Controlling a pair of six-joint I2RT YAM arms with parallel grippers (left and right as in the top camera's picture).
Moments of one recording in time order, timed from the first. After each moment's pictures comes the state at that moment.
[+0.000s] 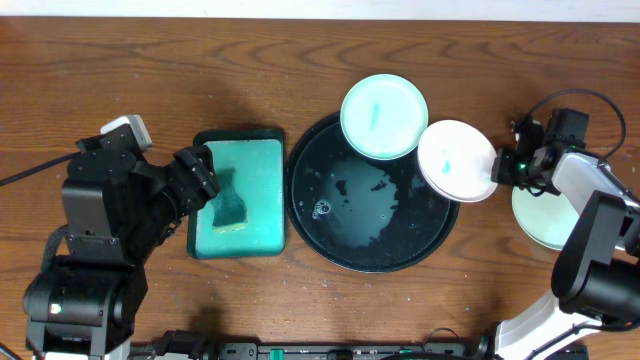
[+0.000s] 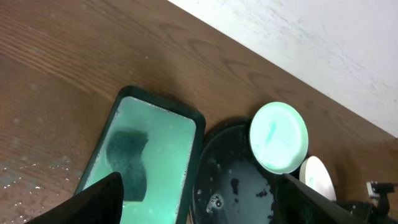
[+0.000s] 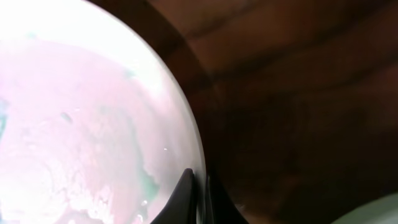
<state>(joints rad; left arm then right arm) -0.11 0.90 1.24 -0.98 0.04 -0.56 -0.32 1.87 1.06 -0.43 -0.27 -0.10</state>
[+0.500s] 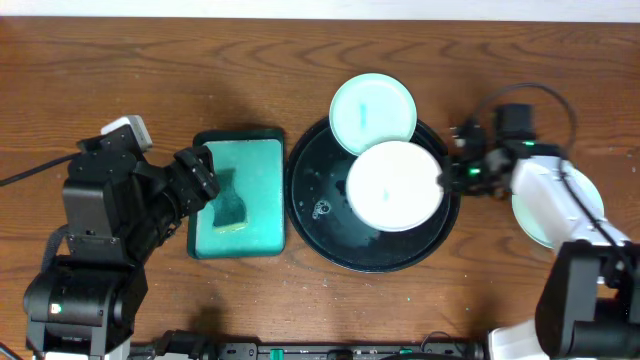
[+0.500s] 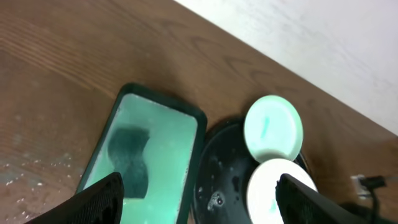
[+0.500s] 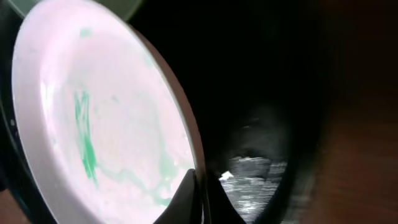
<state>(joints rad) -0.11 0.90 1.24 -0.99 0.04 -0.56 0.00 1.67 1.04 -0.71 -0.37 0.06</state>
